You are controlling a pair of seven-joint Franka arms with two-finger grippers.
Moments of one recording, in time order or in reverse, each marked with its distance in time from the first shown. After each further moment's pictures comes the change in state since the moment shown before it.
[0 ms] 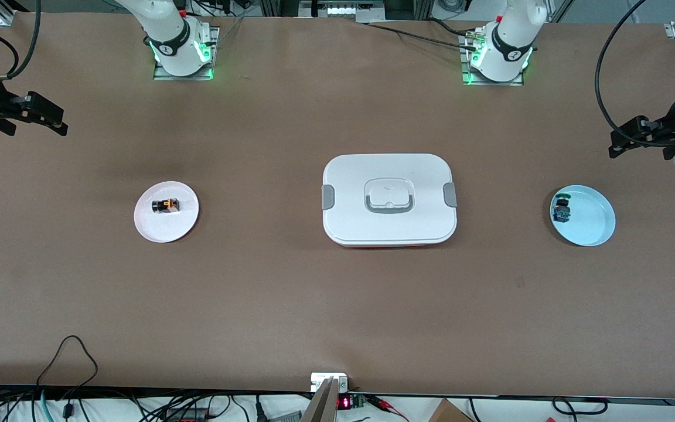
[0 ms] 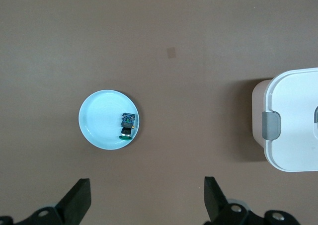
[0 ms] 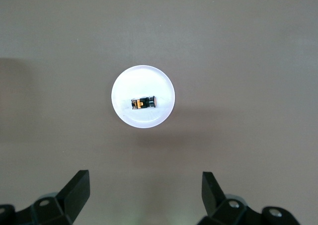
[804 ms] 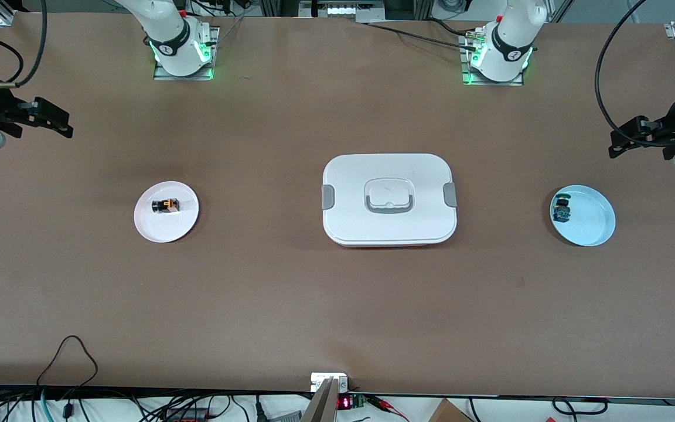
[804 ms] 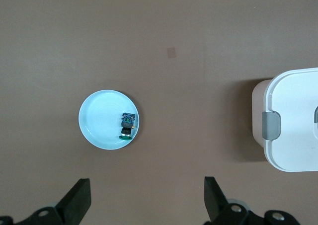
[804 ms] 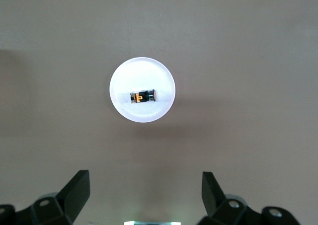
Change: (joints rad) left arm 0.000 0.000 0.000 0.000 0.000 0.000 0.000; right arm 0.000 0.051 0.001 0.007 0.000 -0.017 0.000
